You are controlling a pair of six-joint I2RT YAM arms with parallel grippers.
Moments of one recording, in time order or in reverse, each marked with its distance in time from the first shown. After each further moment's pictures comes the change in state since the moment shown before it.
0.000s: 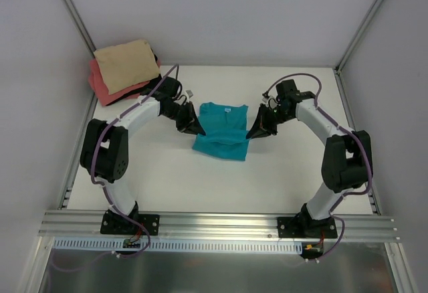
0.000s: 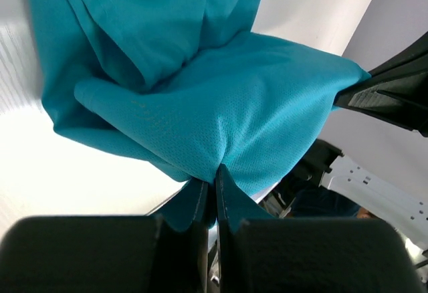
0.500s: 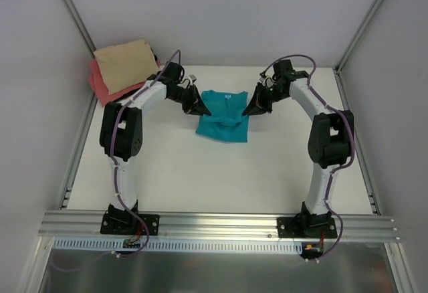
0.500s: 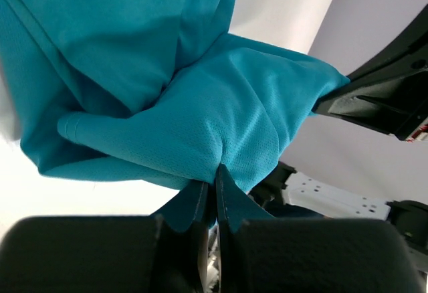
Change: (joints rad) left arm 0.062 0.311 0.355 0.018 0.112 -0.033; right arm -0.040 0.301 0.408 -0.055 -0.032 -0.006
